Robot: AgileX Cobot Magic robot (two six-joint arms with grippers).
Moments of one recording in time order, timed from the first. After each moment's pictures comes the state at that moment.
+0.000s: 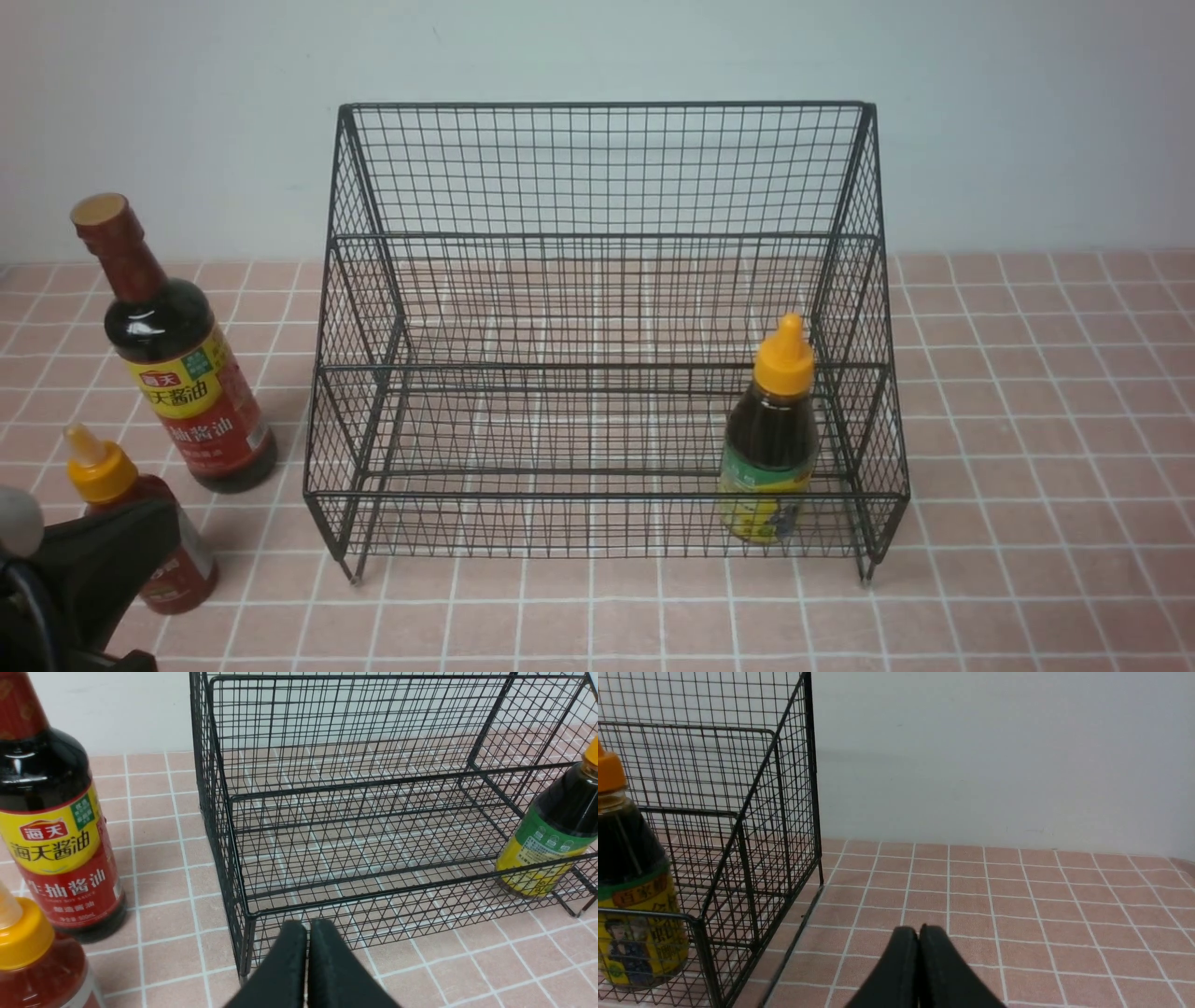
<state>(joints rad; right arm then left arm) 0.01 -0.01 0.03 0.50 0.24 -0.48 0.15 0.46 -0.38 -0.89 0.61 0.83</state>
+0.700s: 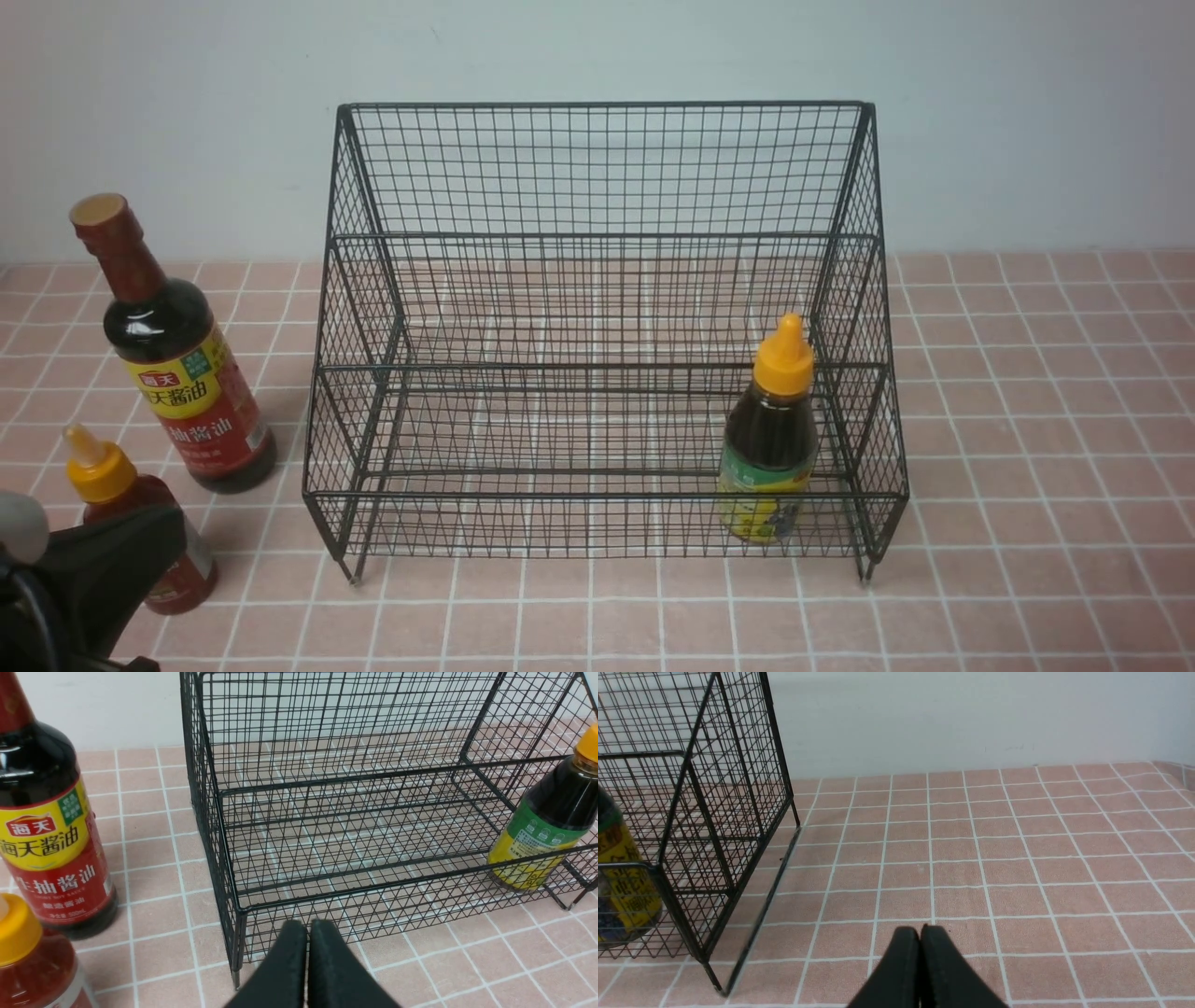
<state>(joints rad) 0.01 -0.01 0.02 0.00 0.36 0.09 0.15 0.46 -0.38 -0.90 0.62 0.83</state>
